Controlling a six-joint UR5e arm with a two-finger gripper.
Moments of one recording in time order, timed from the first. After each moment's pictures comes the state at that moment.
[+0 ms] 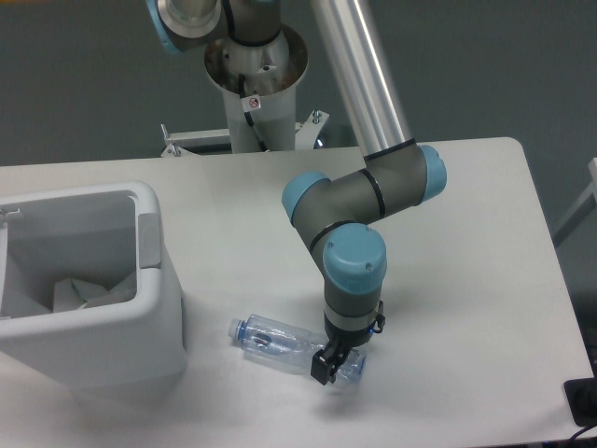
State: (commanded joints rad) arm 2.40 -2.23 -1.50 -0.84 1.56 -0.46
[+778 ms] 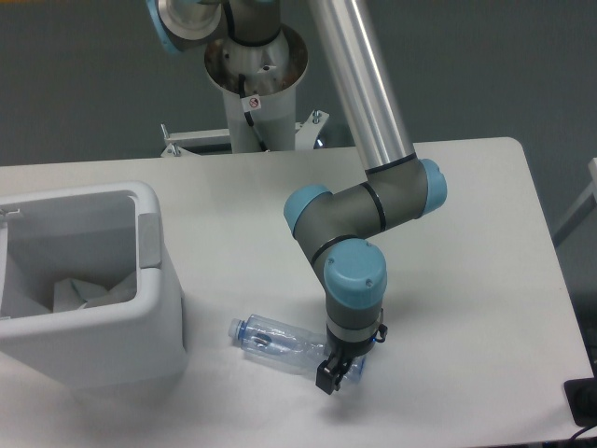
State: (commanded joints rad) arm 2.39 -2.26 -1.48 -0.84 1.56 -0.50
